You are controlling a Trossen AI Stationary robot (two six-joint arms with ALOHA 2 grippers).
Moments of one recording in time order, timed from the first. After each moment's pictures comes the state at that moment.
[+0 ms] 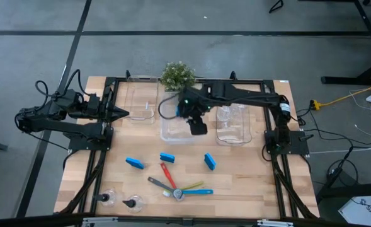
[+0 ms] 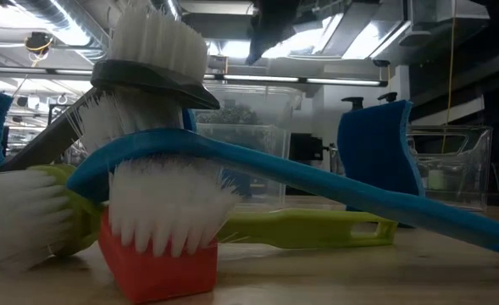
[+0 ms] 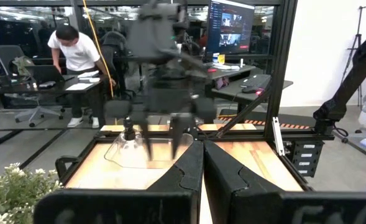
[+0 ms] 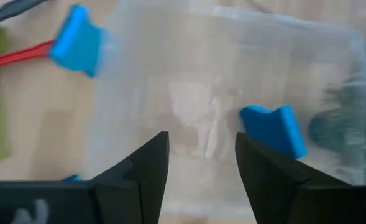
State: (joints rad) left arm 0.00 0.39 0.78 -0.39 -0.01 0.00; right arm -0.08 1.95 2.09 -1.21 0.00 -0.29
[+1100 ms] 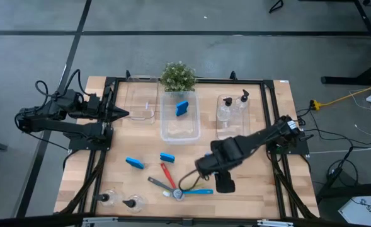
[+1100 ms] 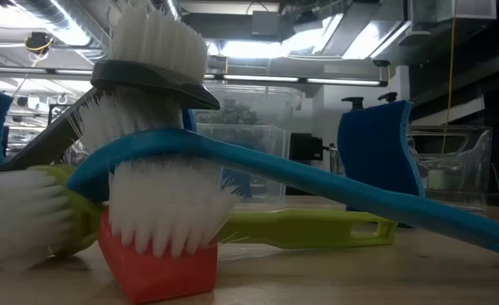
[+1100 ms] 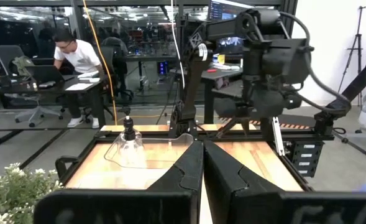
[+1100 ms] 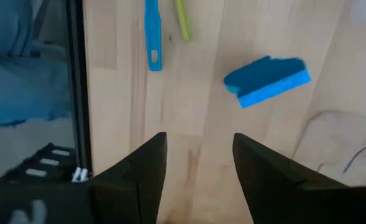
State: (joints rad) left arm 0.00 0.39 0.78 -0.39 -0.01 0.00; right arm 0.43 1.95 2.07 -1.57 -0.08 0.35
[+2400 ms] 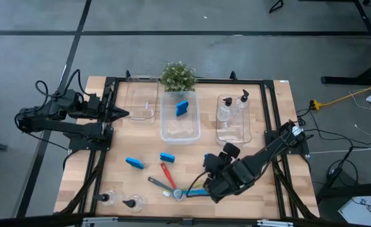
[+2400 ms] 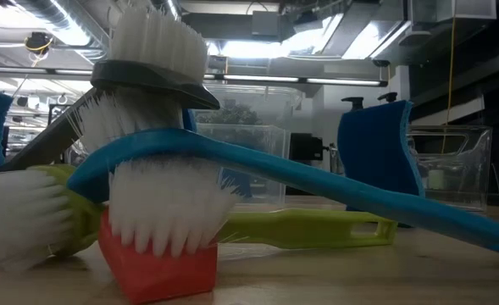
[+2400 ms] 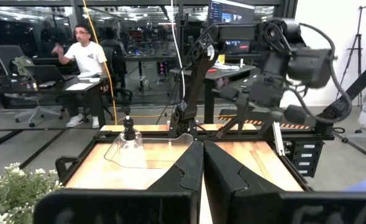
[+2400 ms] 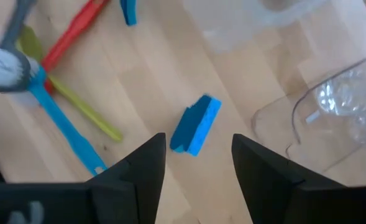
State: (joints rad) left arm 0.00 0.39 0.78 -0.39 -0.01 -0.01; right arm 0.61 1.95 2.00 -1.53 0.50 1.08
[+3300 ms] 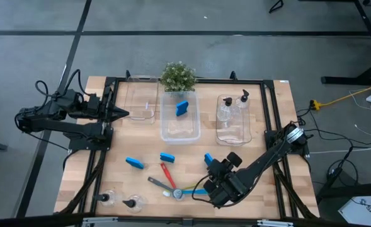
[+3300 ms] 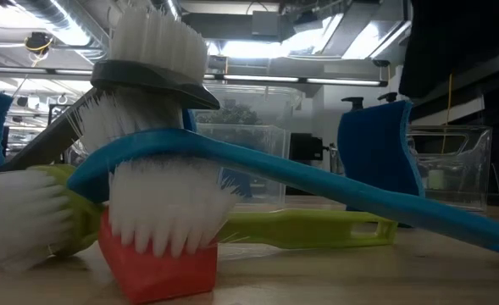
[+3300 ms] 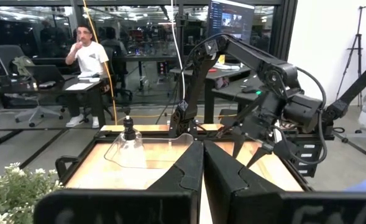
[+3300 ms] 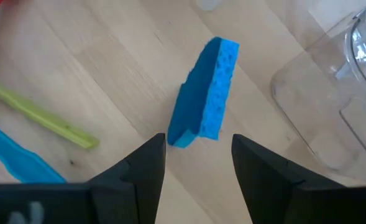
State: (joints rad) left arm 0.00 0.39 0.78 -0.39 -0.01 -0.01; right arm 0.66 1.95 1.61 -1.26 0.58 1.35
